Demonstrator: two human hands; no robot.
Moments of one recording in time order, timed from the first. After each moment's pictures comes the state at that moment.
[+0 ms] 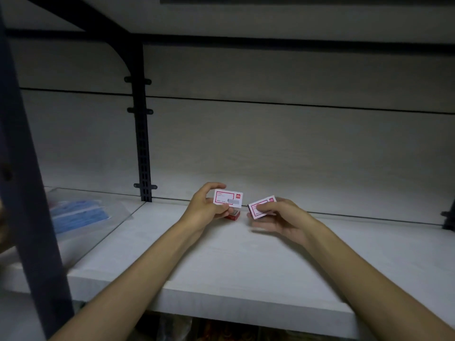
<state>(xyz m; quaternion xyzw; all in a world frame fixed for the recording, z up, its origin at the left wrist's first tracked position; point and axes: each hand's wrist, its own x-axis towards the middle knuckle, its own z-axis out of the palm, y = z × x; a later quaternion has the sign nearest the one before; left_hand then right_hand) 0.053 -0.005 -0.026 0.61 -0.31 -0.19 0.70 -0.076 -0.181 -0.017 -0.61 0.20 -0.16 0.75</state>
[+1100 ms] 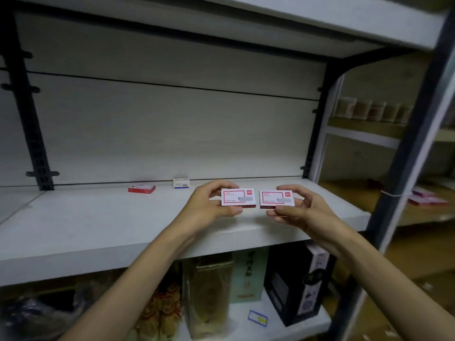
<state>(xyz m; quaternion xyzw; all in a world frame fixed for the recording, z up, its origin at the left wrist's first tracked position) -0.162 -0.033 -0.017 0.57 -0.53 -0.23 0.59 -0.383 -0.155 -0.008 -0.64 0.22 -0.34 0.66</state>
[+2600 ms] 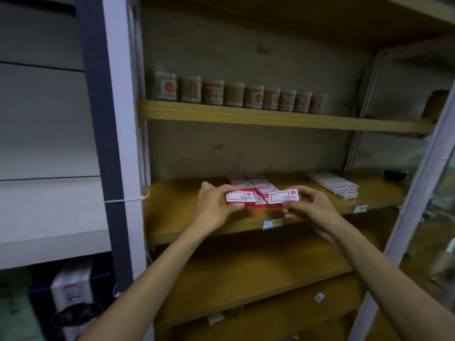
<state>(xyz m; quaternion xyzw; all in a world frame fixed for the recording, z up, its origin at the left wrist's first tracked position) -0.626 -0.512 -0.055 0.71 -0.54 -0.05 0.44 -0.855 -0.611 -0.030 -0.63 0.33 -0.39 0.59</state>
